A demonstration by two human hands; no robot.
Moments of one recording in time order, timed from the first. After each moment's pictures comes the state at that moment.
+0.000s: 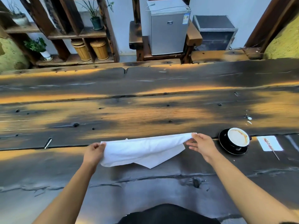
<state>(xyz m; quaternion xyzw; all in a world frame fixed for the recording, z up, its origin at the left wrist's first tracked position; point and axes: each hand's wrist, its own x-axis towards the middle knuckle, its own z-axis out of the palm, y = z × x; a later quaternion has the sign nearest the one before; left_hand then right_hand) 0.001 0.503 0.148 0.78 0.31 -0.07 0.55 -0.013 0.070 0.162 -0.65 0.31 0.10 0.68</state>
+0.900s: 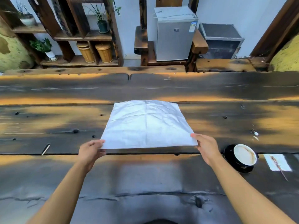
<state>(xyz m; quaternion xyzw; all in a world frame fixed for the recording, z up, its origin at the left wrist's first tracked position) 0.062 0.521 0.162 0.66 0.33 -0.07 0.67 0.058 0.066 0.167 -0.60 0.31 0.03 0.74</state>
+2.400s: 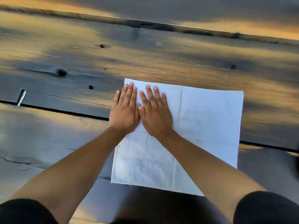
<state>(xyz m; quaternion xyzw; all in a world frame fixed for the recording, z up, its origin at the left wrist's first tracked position) 0.140 0.495 -0.034 0.99 -0.04 -0.09 0.09 0.151 0.344 -0.031 -0.97 -0.17 0.12 0.12</state>
